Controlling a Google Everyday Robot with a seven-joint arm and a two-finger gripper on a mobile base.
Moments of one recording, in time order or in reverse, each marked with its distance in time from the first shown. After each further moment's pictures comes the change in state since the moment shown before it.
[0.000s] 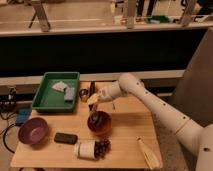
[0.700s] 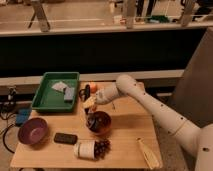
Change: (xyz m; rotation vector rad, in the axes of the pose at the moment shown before) arm -0.020 -0.024 0.006 0.072 -0.041 -0.020
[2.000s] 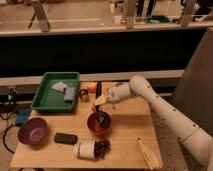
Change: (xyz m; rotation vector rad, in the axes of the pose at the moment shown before) arm 0.010 0.041 -0.044 -0.033 0.093 -0.002
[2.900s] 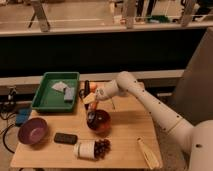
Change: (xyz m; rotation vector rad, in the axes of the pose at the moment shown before) arm 0.010 -0.036 0.046 0.068 -0.069 -0.078
